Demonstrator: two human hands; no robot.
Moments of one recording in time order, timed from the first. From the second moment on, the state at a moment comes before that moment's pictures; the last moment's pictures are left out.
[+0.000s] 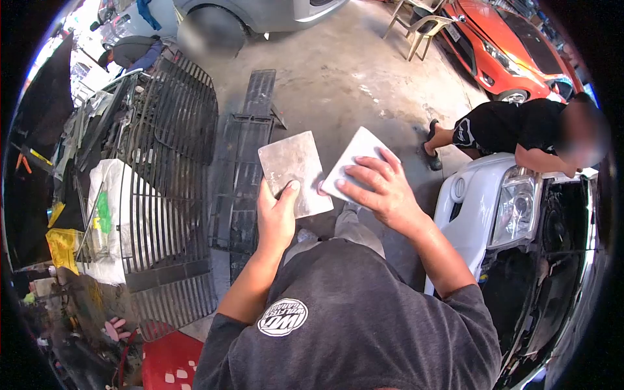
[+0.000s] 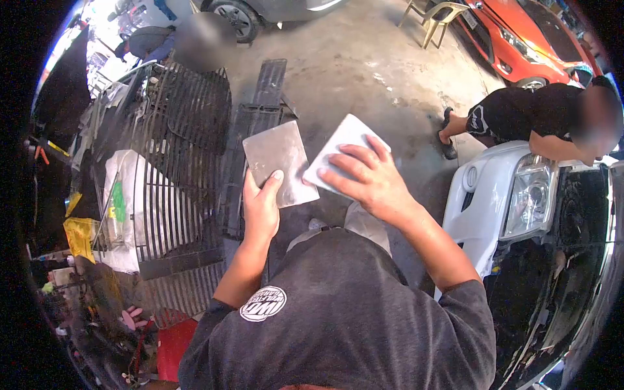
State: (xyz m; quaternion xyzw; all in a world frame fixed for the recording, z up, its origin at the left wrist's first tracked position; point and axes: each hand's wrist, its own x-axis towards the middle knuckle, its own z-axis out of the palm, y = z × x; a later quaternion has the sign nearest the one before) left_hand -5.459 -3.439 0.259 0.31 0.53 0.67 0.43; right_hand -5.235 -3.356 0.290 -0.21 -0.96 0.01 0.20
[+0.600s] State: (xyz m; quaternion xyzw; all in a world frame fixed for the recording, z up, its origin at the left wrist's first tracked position) left_hand -5.429 -3.375 0.239 0.29 0.53 0.66 0.44; right_hand -5.208 -3.358 0.269 -0.27 -0.92 0.18 0.24
